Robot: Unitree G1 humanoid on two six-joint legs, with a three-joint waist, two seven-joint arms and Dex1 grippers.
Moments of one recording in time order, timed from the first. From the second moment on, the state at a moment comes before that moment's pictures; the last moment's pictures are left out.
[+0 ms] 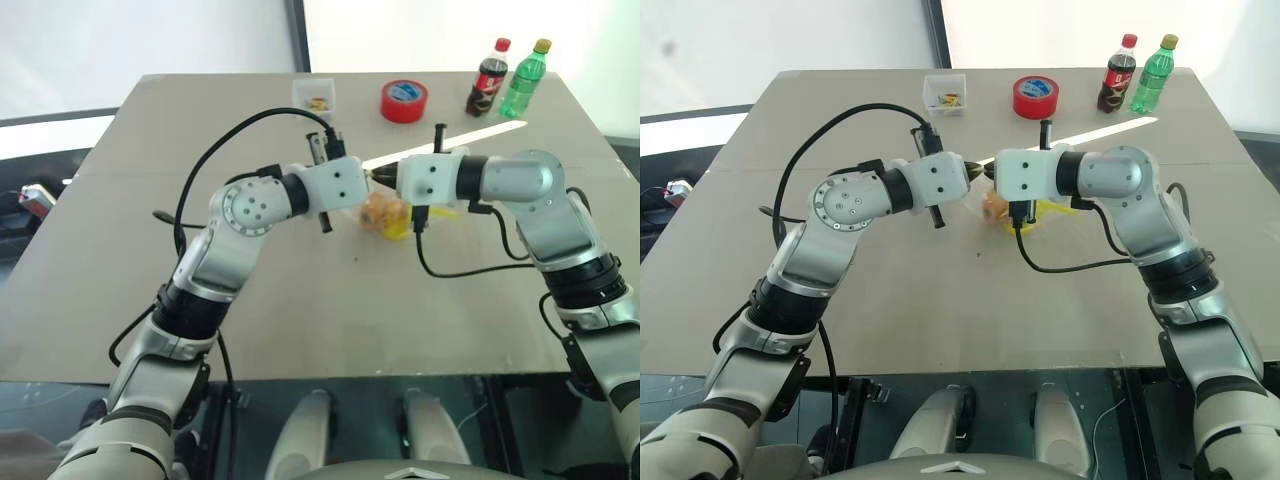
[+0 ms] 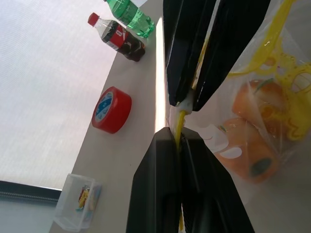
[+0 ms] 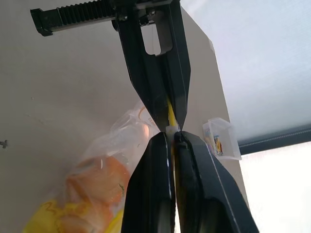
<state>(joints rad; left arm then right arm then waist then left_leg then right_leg) -0.74 0.53 -0.28 -0.15 0.24 0.23 -0.78 -0.87 -0.56 0.29 0.02 -0.14 -0.01 0.97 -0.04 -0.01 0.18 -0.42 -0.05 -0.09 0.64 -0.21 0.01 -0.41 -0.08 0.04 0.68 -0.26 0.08</state>
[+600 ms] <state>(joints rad) -0.70 0.60 -0.27 -0.13 0.25 0.18 -0.76 -0.87 -0.62 0.29 0.02 -0.14 -0.01 0.97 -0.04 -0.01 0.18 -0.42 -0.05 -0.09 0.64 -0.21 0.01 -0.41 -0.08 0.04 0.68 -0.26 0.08</state>
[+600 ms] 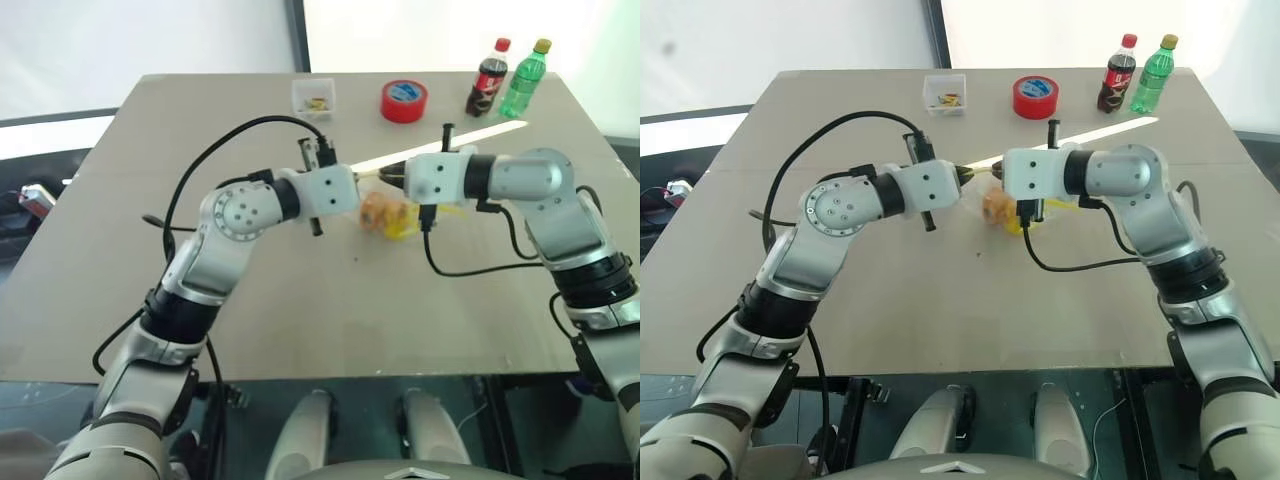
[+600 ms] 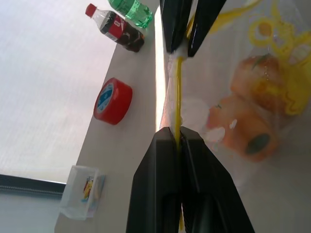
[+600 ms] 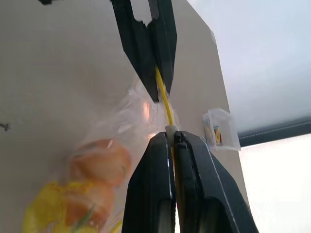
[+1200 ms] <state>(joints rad) -0.70 0.62 -0.26 -0.11 0.25 0.19 -0.76 -0.81 -0.77 0.29 0.06 -0.22 0.08 0.93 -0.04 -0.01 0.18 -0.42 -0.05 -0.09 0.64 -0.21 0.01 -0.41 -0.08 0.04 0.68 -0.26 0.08</state>
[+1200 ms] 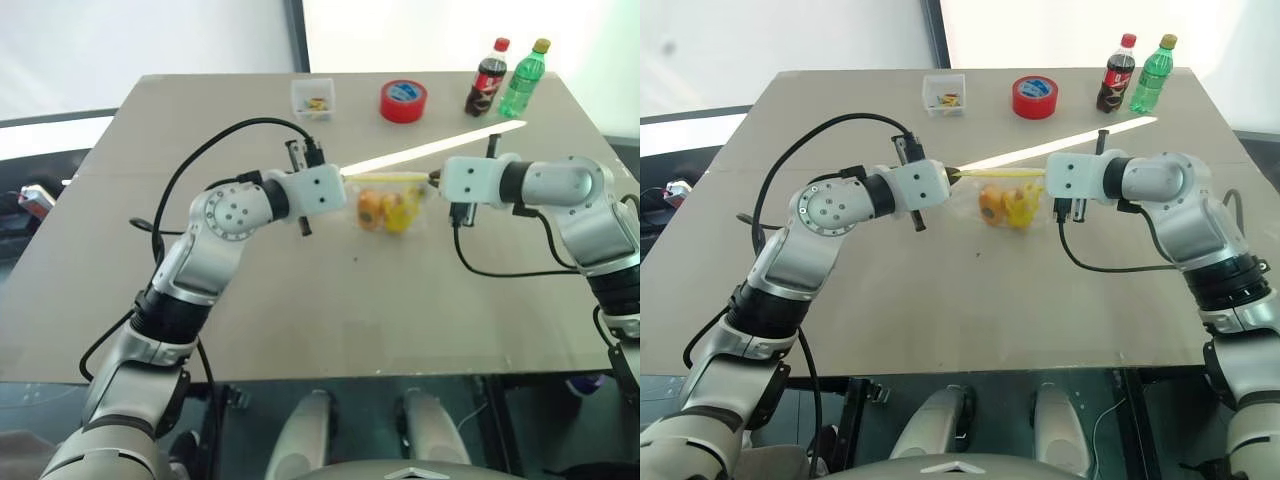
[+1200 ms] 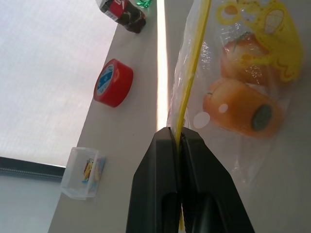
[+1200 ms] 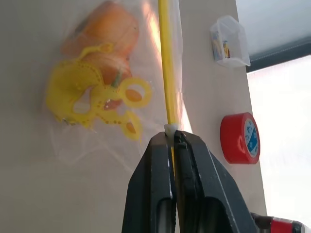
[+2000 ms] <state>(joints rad) -0.90 0.60 -0.19 0.07 0.37 0.03 -0.43 -0.94 -0.70 0.20 0.15 -0.23 0.05 0.73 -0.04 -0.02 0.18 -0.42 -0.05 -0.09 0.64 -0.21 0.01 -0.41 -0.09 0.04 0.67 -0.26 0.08</state>
